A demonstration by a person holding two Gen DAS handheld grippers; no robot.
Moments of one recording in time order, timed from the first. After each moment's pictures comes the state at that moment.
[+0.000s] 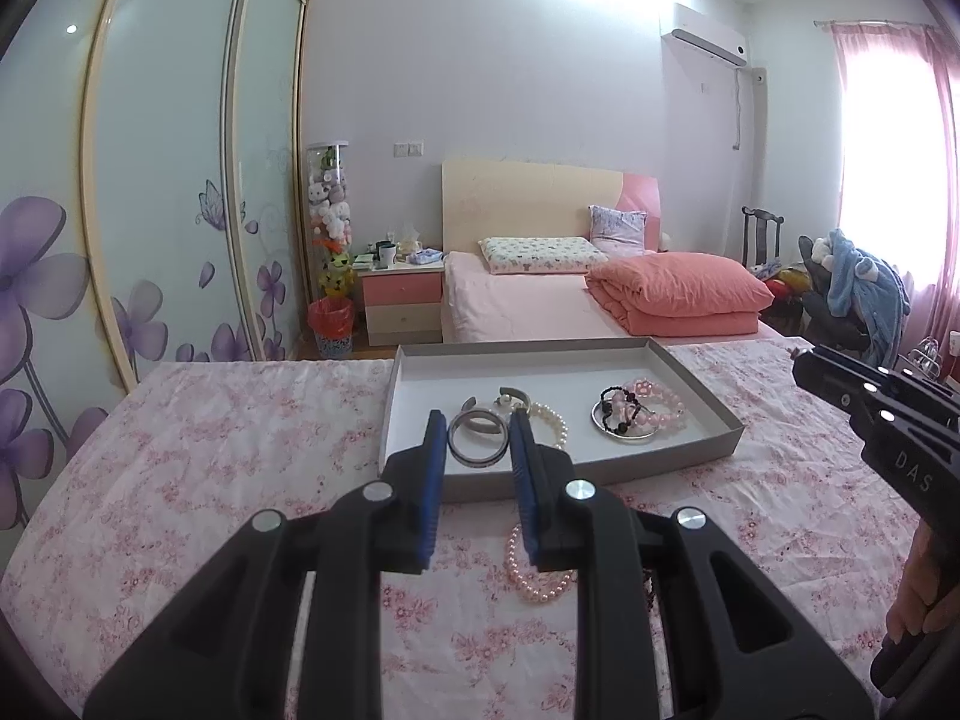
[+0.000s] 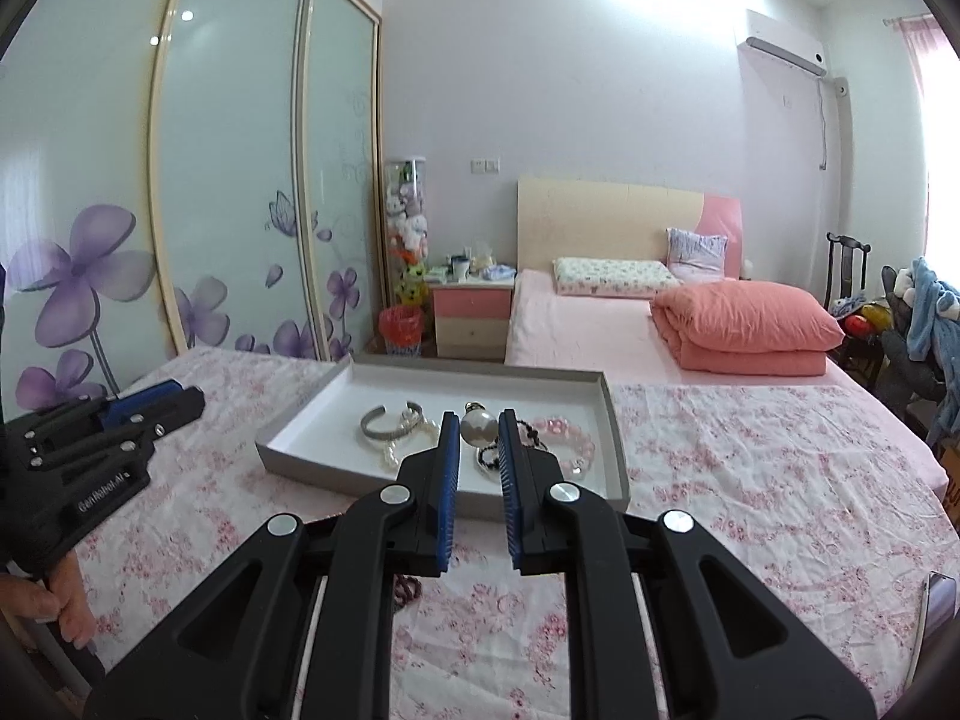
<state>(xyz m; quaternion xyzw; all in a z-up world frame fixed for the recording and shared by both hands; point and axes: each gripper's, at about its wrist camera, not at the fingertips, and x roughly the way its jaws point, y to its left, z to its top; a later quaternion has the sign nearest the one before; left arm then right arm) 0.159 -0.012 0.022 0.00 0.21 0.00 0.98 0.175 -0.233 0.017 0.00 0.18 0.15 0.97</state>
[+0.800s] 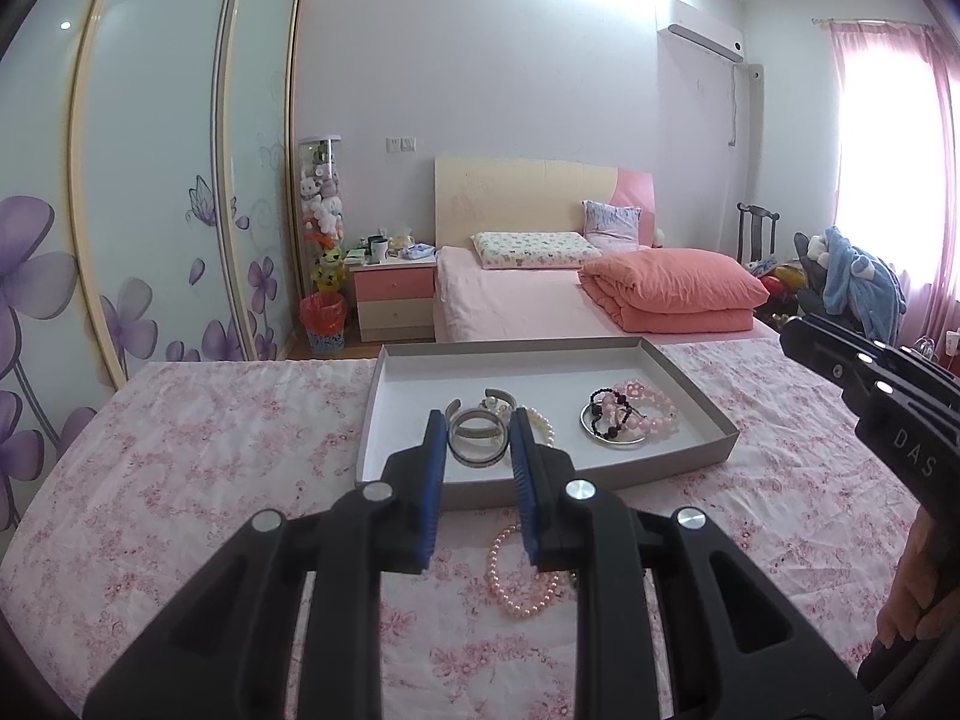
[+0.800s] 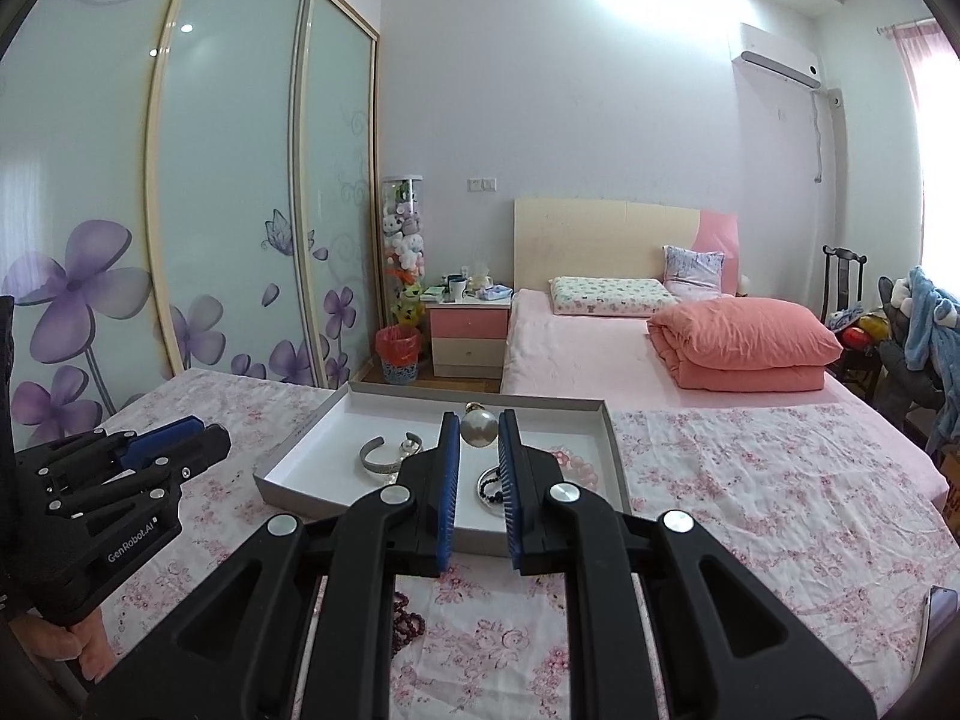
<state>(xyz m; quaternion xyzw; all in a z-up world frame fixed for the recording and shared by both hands) 0.177 -0.017 0.020 0.00 0.22 -0.01 0.98 0.185 -0.229 0.026 0.00 0.16 0.15 0.98</state>
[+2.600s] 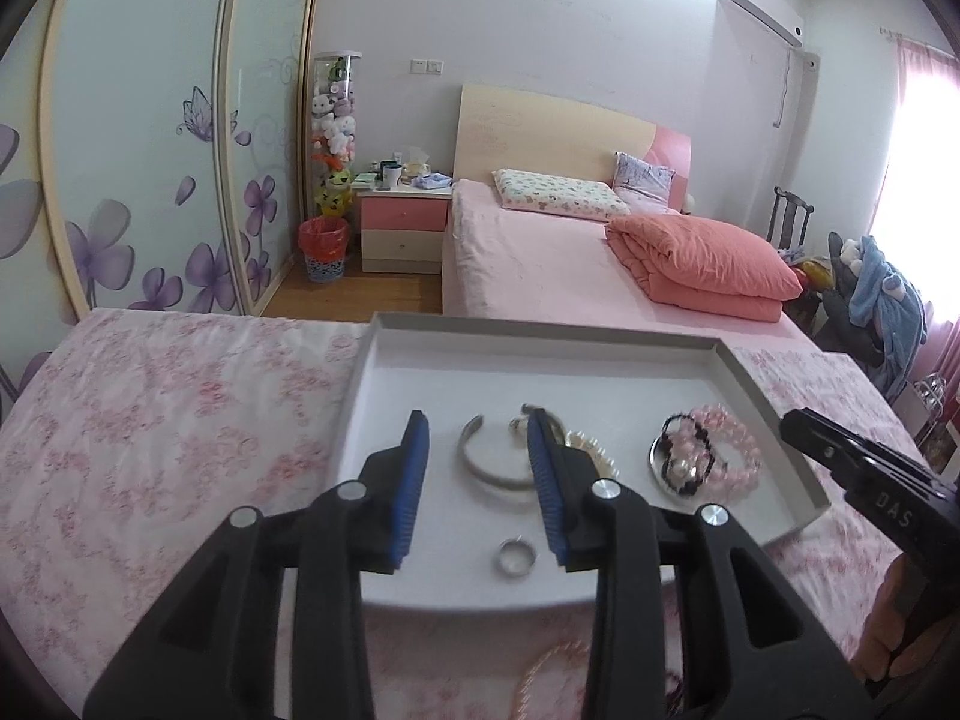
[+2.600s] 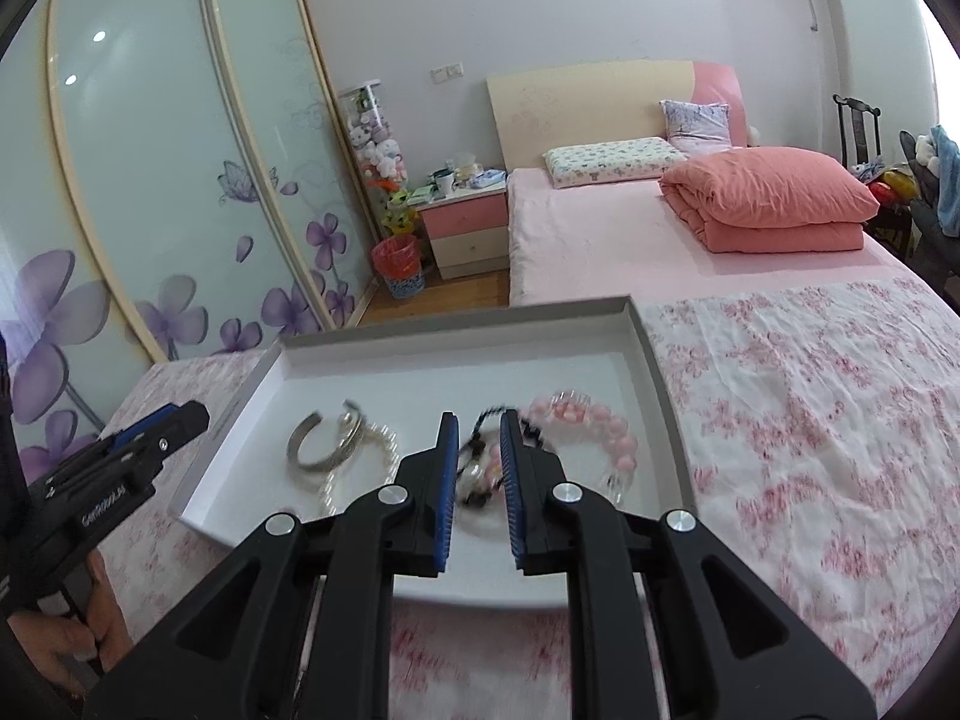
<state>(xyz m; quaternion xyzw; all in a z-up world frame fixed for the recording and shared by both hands) 0.309 0.017 -0.014 -0.05 0.31 0.01 0.95 0.316 -0.229 -0.031 0.08 0.32 0.16 0.93</state>
